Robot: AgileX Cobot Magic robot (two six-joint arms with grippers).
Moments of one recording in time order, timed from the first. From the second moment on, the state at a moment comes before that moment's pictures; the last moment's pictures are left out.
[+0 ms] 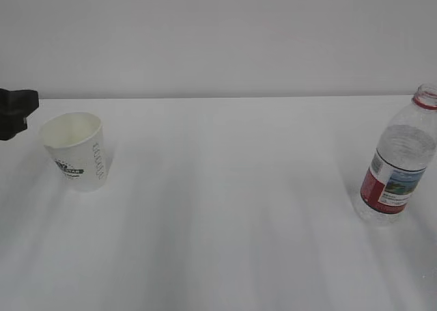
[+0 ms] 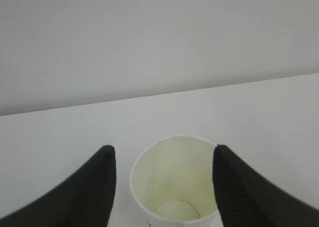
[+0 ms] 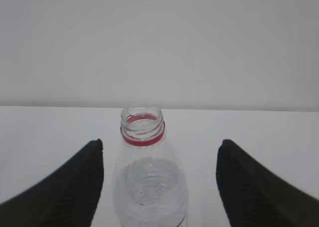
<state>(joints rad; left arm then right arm) -0.18 1.28 -0.49 0.00 -0.40 -0.04 0.08 0.87 -0.27 -0.03 -0.31 0.04</state>
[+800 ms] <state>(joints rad) -0.18 1.37 -0.27 -0.01 -0.74 -0.04 0.08 1.00 -0.10 -0.03 -0.60 0.08</state>
